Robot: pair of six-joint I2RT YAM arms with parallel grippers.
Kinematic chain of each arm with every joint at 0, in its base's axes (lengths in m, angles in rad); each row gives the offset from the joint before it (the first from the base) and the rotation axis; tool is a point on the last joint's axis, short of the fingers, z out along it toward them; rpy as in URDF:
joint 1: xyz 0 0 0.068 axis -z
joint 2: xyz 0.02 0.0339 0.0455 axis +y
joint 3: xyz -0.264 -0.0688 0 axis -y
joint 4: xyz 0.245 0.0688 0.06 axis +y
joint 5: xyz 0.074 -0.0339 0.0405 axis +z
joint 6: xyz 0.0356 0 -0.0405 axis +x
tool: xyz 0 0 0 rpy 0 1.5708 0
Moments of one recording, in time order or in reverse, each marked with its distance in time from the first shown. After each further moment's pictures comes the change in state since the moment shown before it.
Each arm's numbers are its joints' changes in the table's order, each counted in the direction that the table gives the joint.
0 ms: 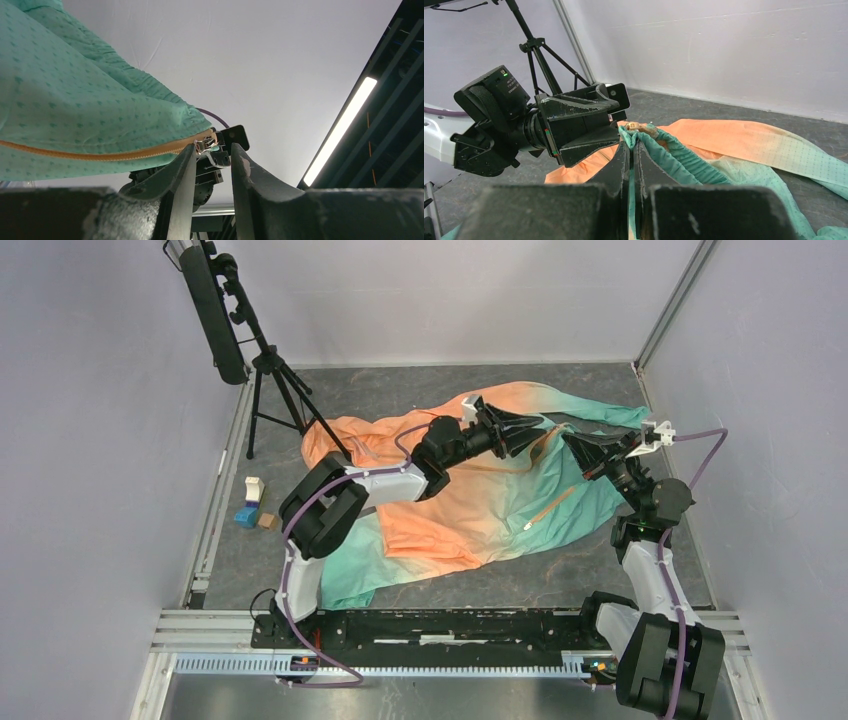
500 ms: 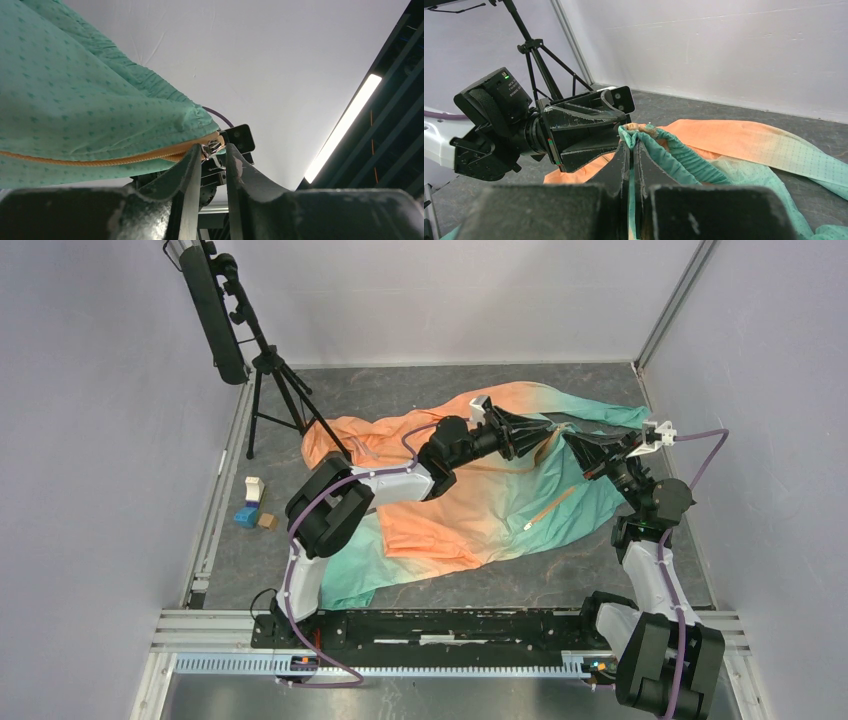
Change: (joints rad) left arm 0.023 0.034 0.052 0.023 -0.006 0.001; right arm 0.000 0.000 0.000 0.000 -0.003 0.001
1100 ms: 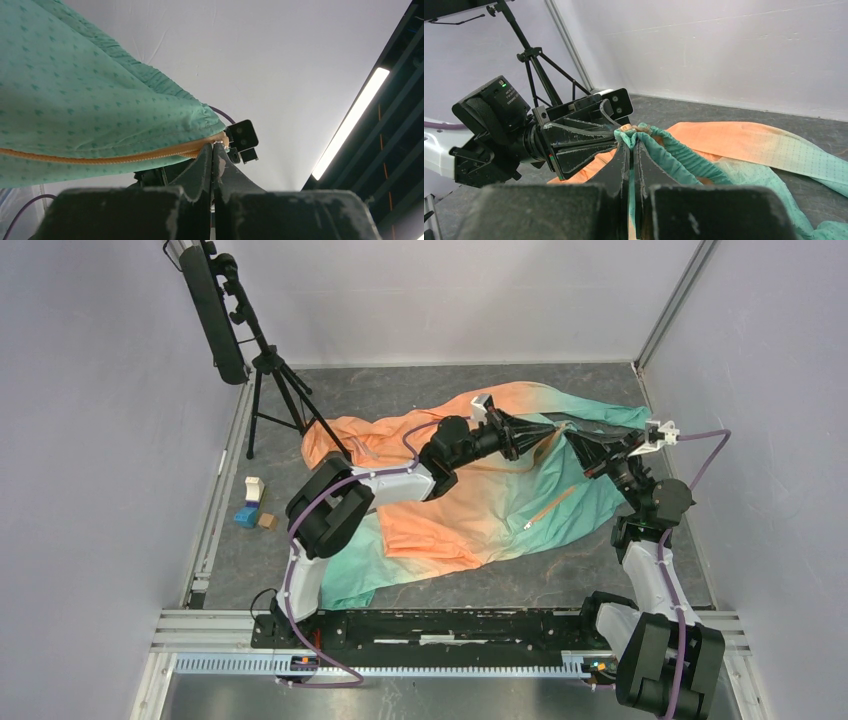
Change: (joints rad) left arm 0.005 0.000 0.011 0.003 0.000 0.029; right arm 0.000 0.000 0.000 -0.005 -0.024 0.020
